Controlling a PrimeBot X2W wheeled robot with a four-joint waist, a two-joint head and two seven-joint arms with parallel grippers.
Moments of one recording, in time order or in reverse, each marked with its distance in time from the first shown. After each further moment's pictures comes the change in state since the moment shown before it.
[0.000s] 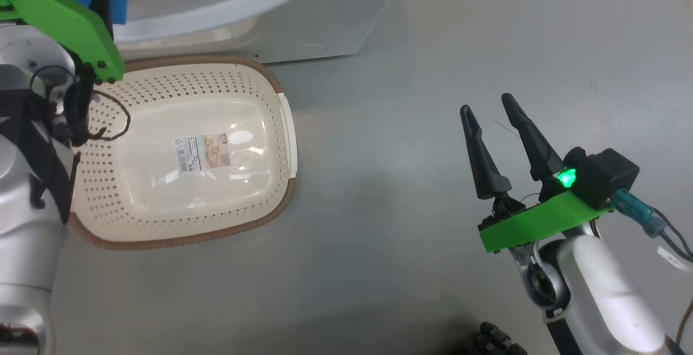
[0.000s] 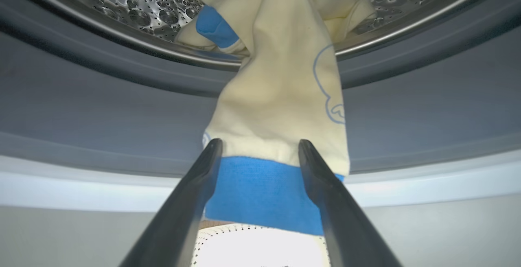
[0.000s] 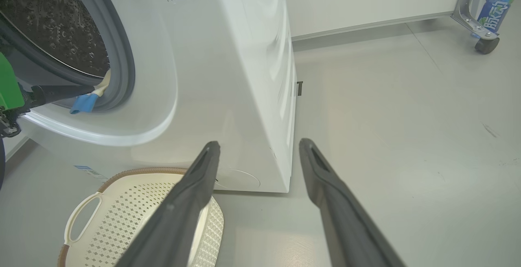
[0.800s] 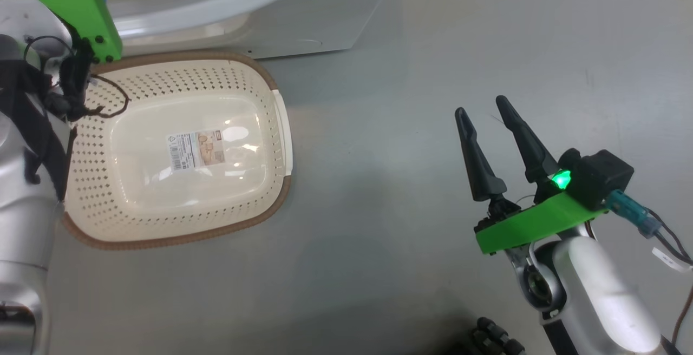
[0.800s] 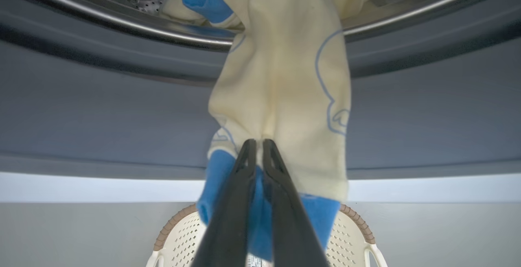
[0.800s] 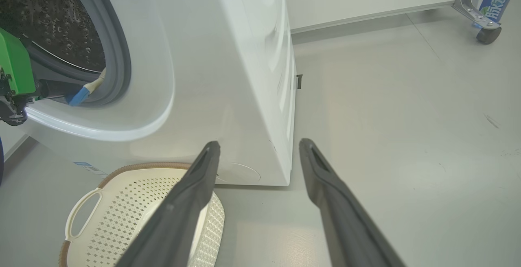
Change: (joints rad) left arm -0.094 -0.012 -0.035 0.066 -0.015 0.036 0.155; right arm 0.000 0.005 0.012 0.005 0.006 0.000 0.000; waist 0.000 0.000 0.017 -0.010
